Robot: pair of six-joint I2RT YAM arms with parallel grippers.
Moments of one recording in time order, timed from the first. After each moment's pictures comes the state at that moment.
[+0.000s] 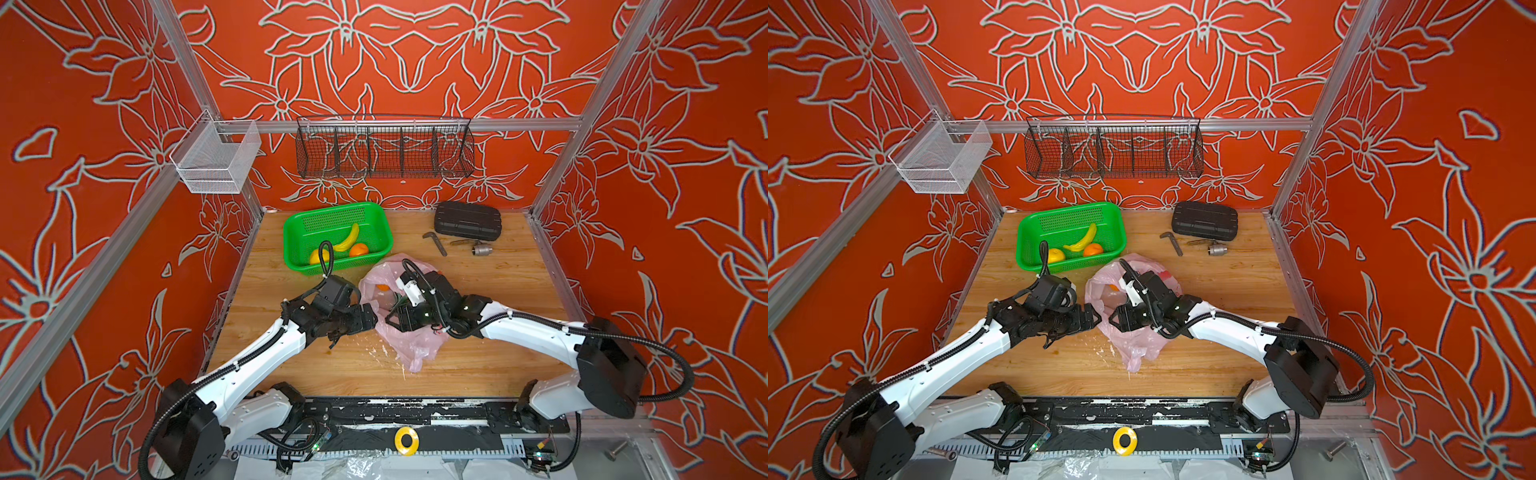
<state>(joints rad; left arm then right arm) -0.52 1.11 0.77 -0.68 0.21 -0.79 0.87 1.47 0.90 -0.20 -0.32 0.57</state>
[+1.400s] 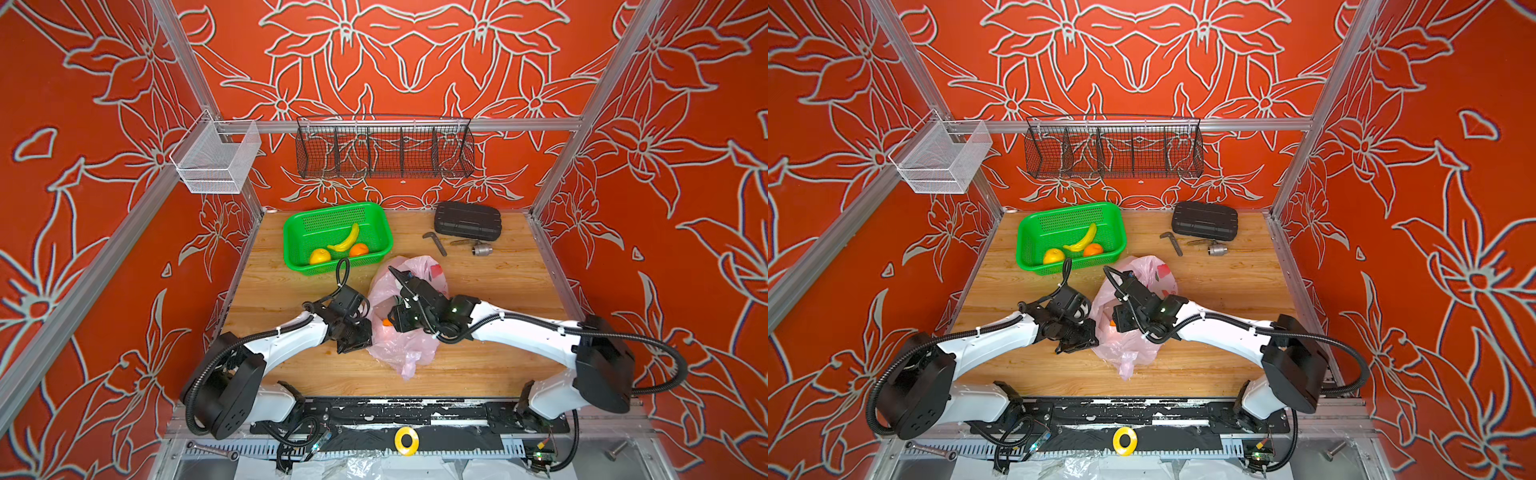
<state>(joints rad) -0.52 1.34 0.63 -0.51 0.37 -0.78 0.98 1.54 1.06 -0.42 0.07 0.68</state>
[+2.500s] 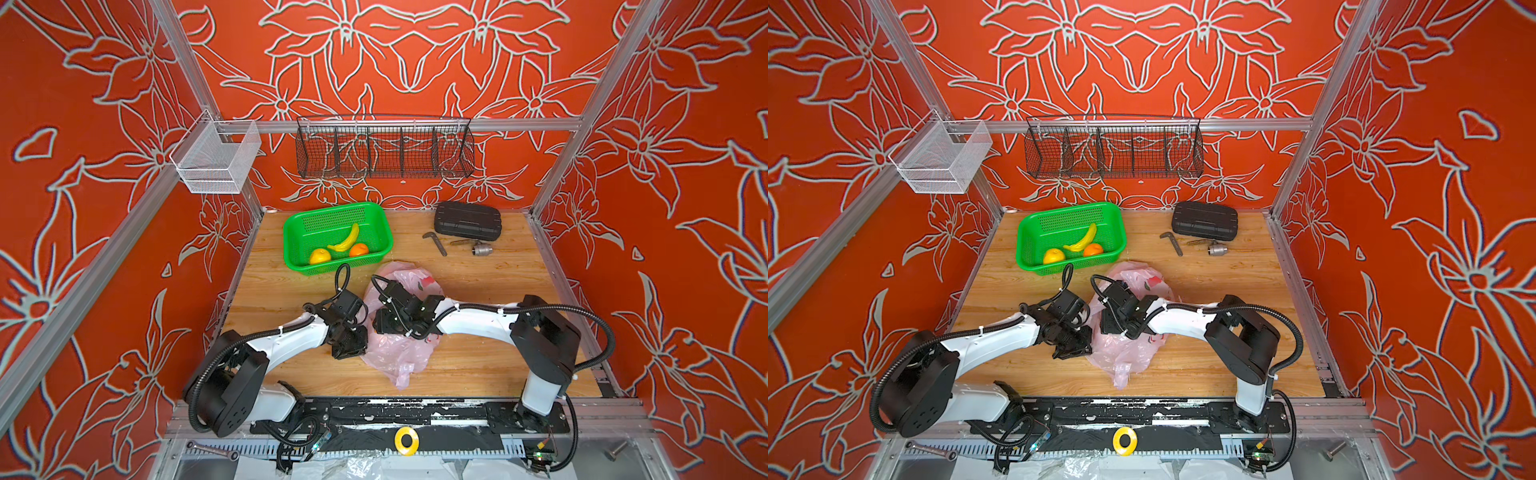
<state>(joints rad) -0.52 1.35 0.62 -0.58 0.33 -0.74 0.99 1.79 1.11 -0.28 -0.01 0.91</state>
